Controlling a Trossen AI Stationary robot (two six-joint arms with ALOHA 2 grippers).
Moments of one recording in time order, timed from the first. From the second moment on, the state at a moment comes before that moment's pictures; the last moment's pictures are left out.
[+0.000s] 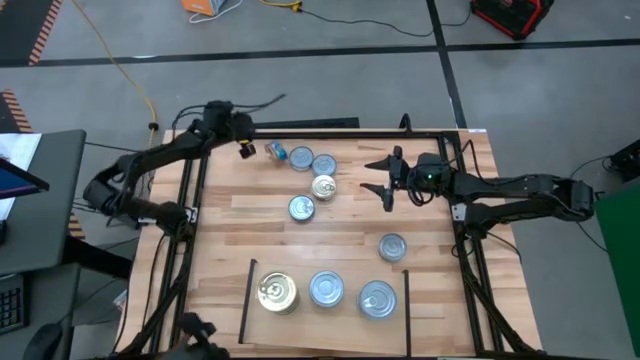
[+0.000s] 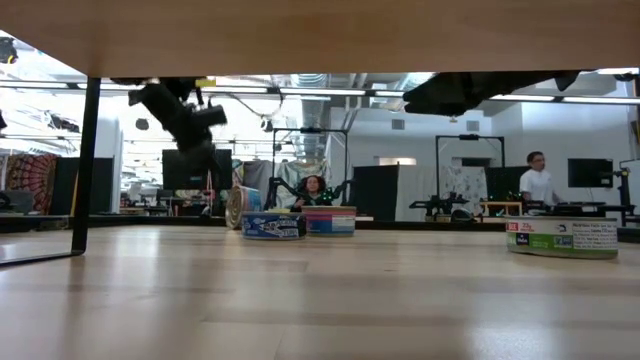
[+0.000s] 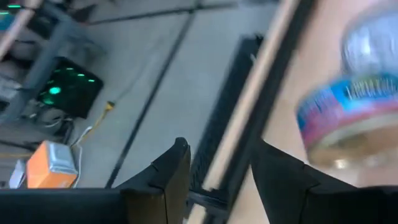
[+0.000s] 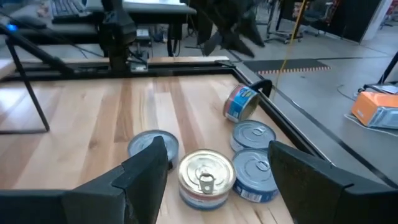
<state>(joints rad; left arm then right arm) 0.98 1.34 0.77 0.04 -0.01 0.72 -0.32 1.04 0.45 0.39 -0.06 -0.10</state>
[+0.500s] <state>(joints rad) 0.73 0.89 0.77 0.03 -0.11 0.38 -0.32 1.50 0.69 0.55 -0.06 0.00</state>
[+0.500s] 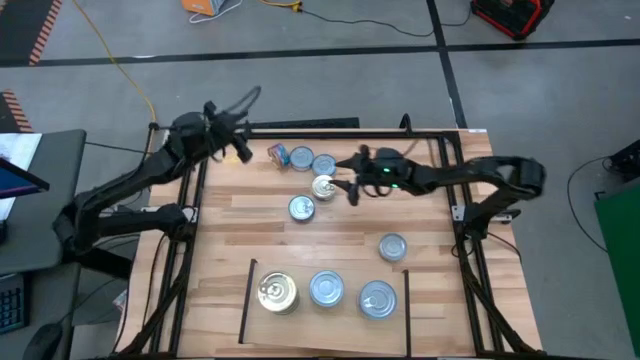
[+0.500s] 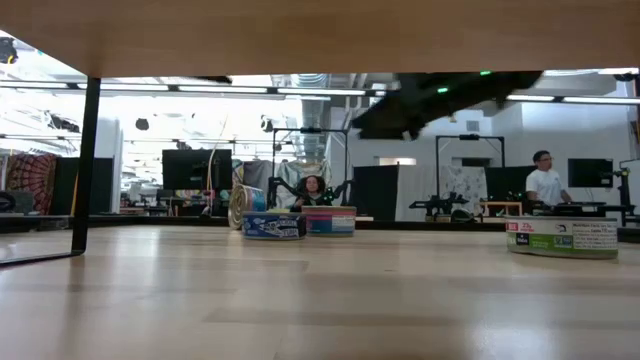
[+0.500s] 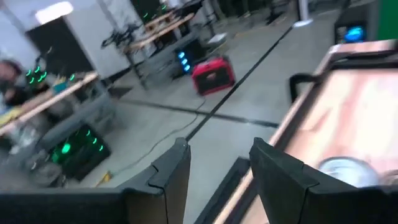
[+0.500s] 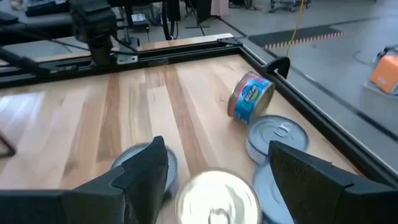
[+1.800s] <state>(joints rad) 0.12 0.74 0.77 -0.30 -0.58 0.20 -0.24 2.41 1.68 0.55 0.31 0.00</state>
